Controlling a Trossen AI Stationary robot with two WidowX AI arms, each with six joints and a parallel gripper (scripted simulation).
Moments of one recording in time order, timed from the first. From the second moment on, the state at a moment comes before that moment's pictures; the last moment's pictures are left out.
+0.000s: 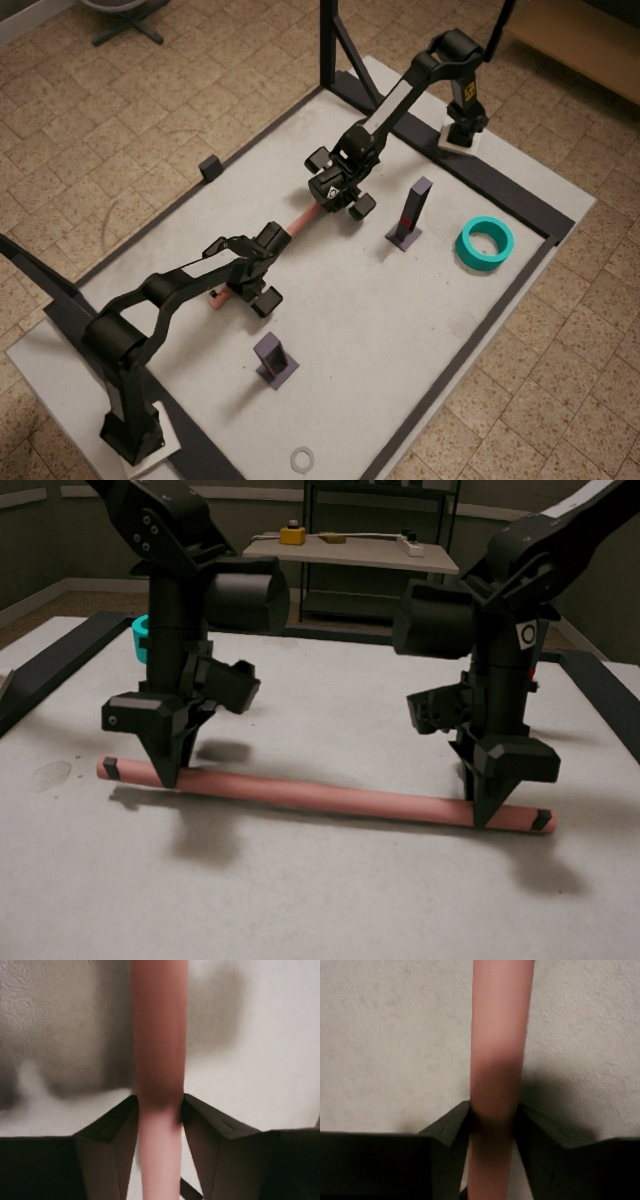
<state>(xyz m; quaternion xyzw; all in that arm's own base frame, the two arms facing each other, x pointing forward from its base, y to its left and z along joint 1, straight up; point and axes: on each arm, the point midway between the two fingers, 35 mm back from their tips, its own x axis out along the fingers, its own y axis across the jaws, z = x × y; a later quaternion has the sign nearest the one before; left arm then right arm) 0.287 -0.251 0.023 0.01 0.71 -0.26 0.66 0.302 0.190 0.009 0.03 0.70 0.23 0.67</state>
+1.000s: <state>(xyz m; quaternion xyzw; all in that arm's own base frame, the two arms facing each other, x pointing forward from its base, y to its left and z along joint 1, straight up) 0.287 -0.251 0.009 0.01 0.71 -0.26 0.65 0.302 0.190 0.003 0.03 0.70 0.23 0.68</state>
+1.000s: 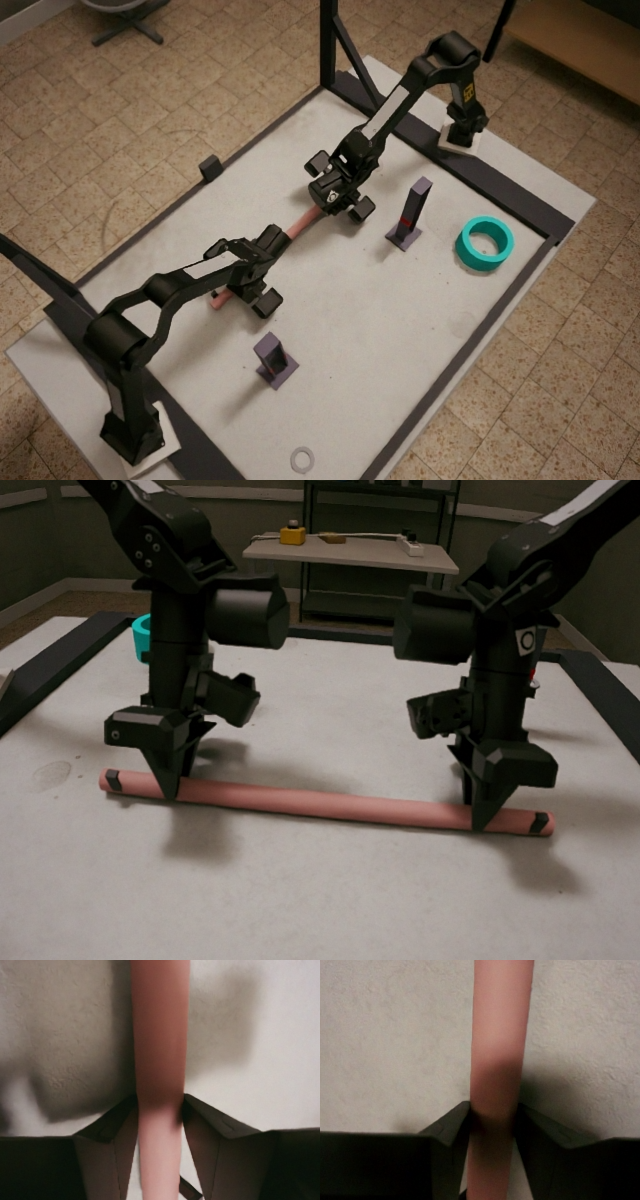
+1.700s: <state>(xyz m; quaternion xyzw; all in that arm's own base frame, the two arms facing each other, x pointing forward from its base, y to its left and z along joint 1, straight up) 0.289 -0.252 0.007 0.01 0.71 -0.26 0.66 0.300 0.196 0.006 0.04 0.70 0.24 0.67</state>
